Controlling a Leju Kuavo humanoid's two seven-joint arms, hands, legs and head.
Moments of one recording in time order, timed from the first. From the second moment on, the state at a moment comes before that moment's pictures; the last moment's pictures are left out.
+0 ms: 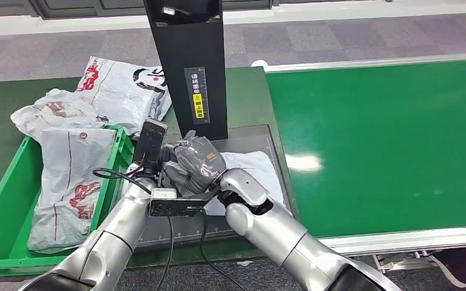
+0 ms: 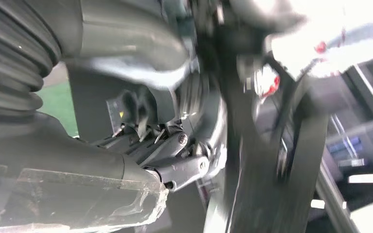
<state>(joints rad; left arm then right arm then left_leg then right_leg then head) -0.71 -0.22 -0.20 -0.63 -0.18 0.30 -0.53 -0.62 0.22 0.77 -0.95 0.66 -0.39 -0.33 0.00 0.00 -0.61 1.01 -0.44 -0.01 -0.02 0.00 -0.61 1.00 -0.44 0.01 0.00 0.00</state>
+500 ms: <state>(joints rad) -0.71 -0.20 -0.20 -0.64 -0.16 0.33 -0.55 -0.63 0.24 0.67 -0.93 0.48 -0.49 -0.42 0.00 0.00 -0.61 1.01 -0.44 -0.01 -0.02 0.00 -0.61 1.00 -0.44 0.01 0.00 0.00</state>
